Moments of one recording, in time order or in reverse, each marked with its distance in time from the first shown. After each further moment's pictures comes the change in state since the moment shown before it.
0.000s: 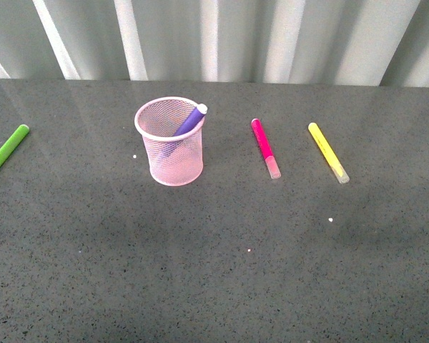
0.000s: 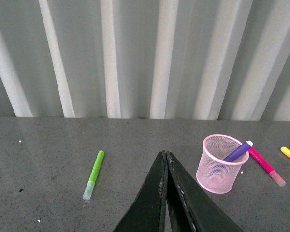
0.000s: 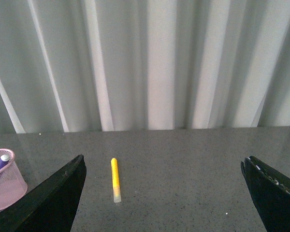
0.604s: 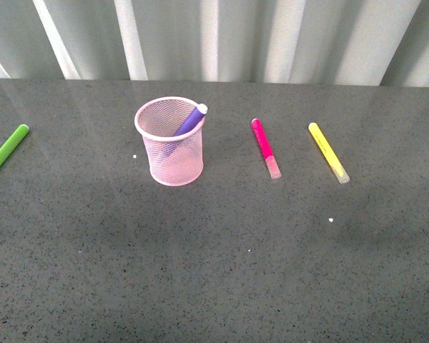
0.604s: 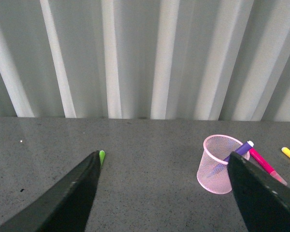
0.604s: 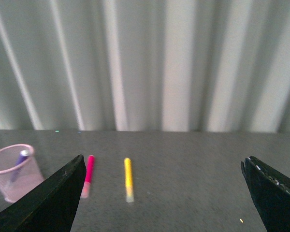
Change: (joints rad) left arm 0.000 -0.001 0.000 -0.003 -0.001 0.000; right arm -0.043 0.047 0.002 0.051 -0.121 0.003
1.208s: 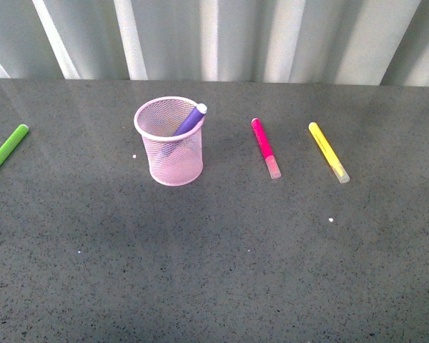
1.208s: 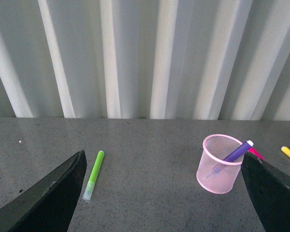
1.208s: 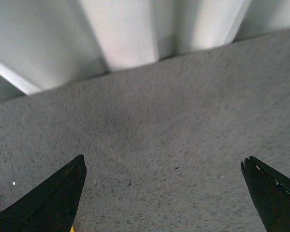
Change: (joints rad) left arm 0.000 -0.001 0.000 0.000 0.001 0.002; right arm -0.012 1.910 1.162 0.090 0.164 0.156
